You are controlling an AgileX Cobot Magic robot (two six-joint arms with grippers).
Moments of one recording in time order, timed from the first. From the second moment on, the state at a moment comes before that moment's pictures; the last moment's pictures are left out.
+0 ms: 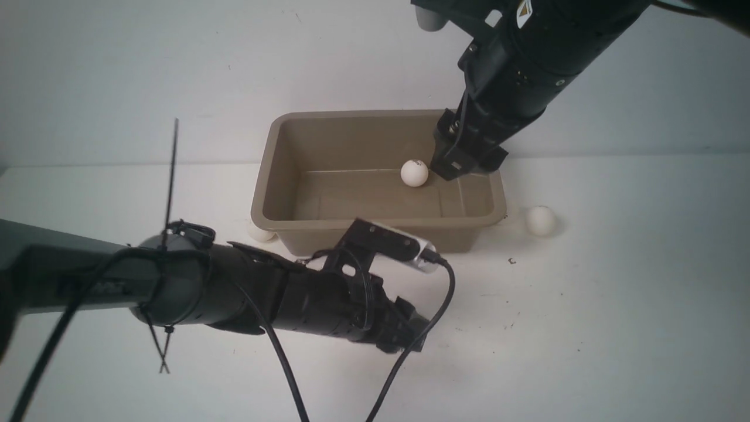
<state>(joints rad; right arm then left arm) 0.56 1.77 -1.83 0.08 1.26 -0.52 -0.52 1.90 -0.95 -1.71 0.36 1.64</state>
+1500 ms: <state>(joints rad) 0.56 1.76 -1.83 0.03 1.26 -0.54 -0.30 1.88 -1.43 -1.71 0.16 1.96</state>
